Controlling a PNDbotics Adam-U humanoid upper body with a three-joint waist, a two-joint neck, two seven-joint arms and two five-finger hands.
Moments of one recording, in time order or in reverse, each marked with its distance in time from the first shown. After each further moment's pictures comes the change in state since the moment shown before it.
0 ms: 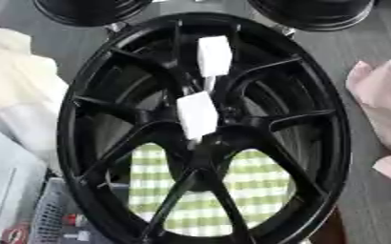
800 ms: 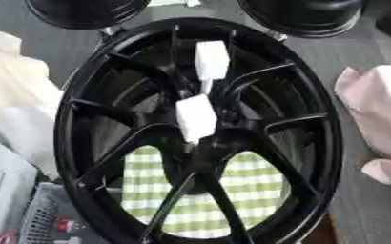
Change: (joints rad) left arm 0.005 0.029 -0.012 0.000 -0.005 0.004 -0.009; right arm -0.277 -0.281 0.259 -0.064 0.185 -0.063 0.254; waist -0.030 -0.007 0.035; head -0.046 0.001
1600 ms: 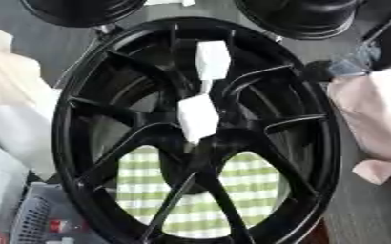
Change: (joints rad) left arm 0.000 0.015 -0.006 0.006 -0.002 0.002 -0.011; right arm -0.315 0.130 0.257 0.218 0.190 -0.142 0.267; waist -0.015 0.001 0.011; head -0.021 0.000
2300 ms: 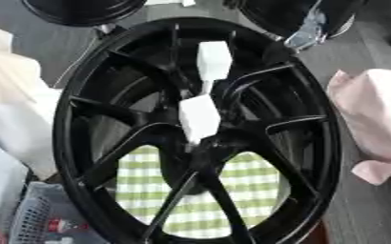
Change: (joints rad) left arm -0.001 -0.001 -0.005 0.001 0.001 0.001 -0.002; right arm -0.148 0.201 -0.022 0.232 -0.064 0.118 0.240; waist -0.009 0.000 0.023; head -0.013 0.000
